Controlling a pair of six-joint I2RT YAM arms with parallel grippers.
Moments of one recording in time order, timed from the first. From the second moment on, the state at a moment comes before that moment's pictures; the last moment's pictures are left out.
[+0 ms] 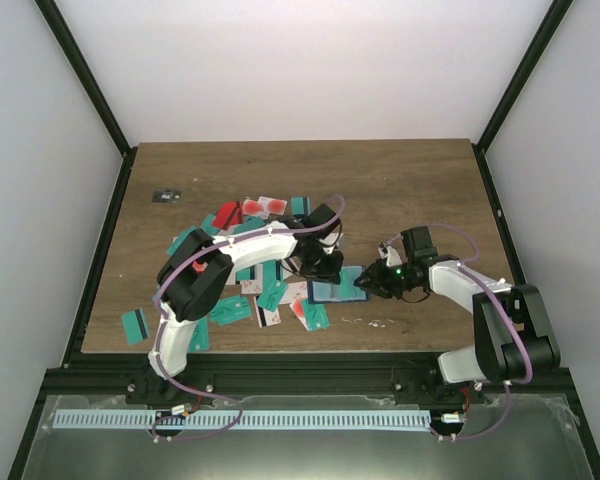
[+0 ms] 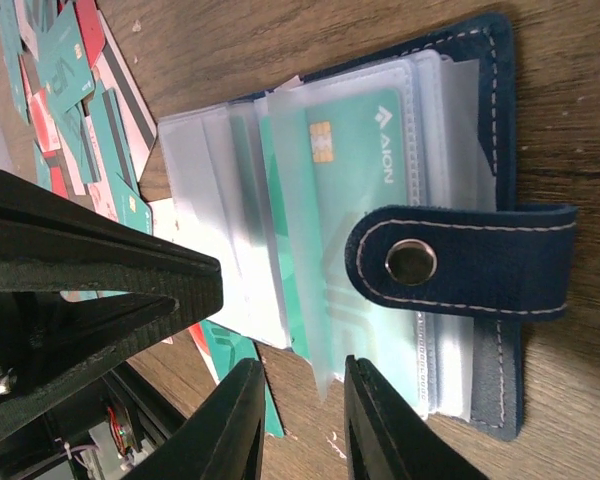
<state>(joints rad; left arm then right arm) -0.83 2.07 1.50 -0.65 0.45 -0.60 0.19 1.39 0.59 -0.34 -0.72 0.51</state>
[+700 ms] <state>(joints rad) -0.84 2.17 1.54 -0.62 0.48 -0.57 0.19 1.42 0.59 -0.35 -0.68 0.49</state>
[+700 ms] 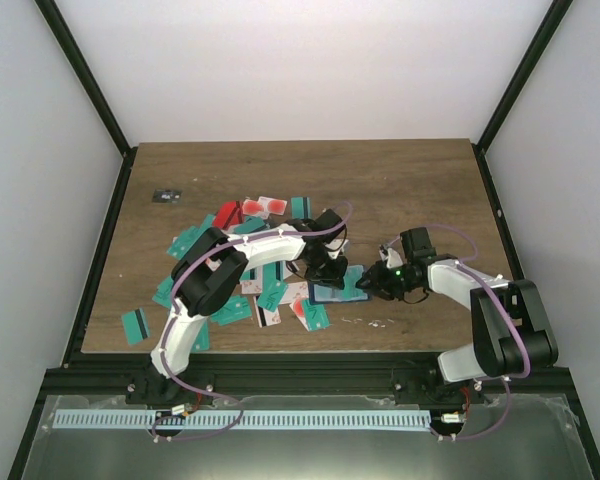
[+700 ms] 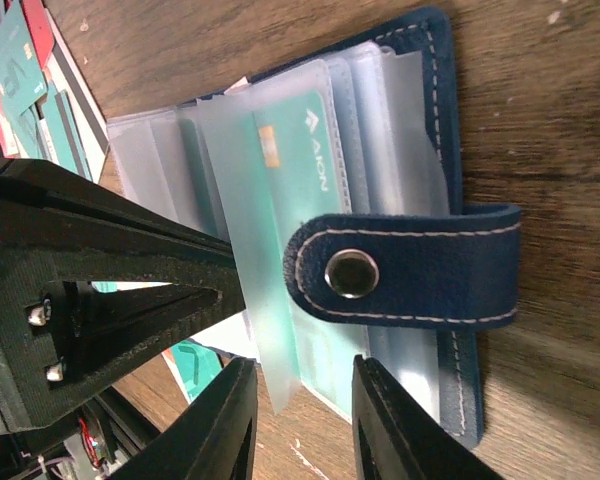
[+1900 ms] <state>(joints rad) -0.84 2.17 1.55 -0.63 0.48 -0.55 0.19 1.46 0.60 -0.31 -0.70 0.46</state>
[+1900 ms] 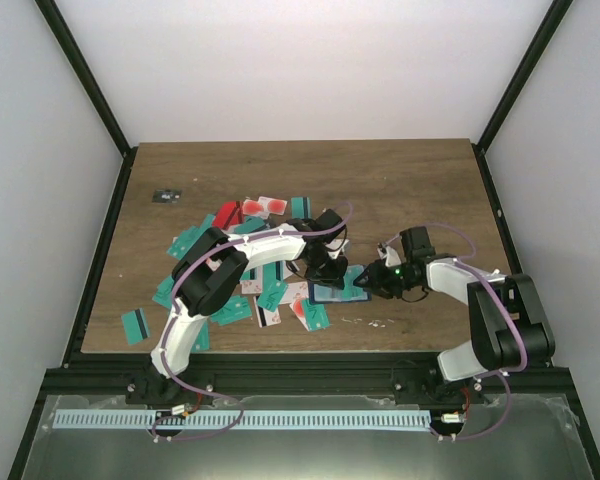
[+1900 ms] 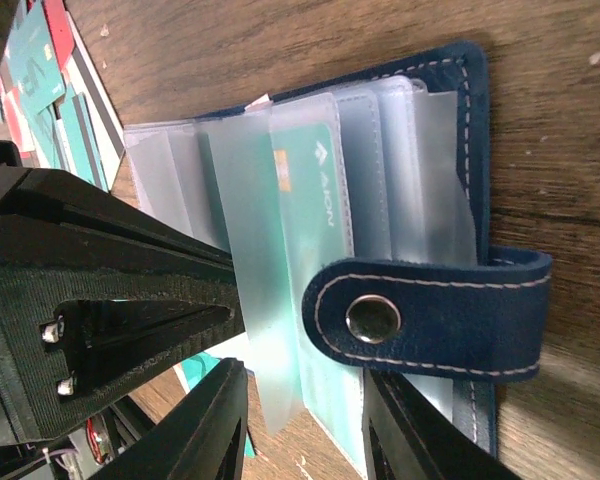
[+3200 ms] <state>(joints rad) -0.74 1.83 1.33 -0.52 0.47 -0.64 0.24 1.51 0.70 -0.40 -0.73 0.48</state>
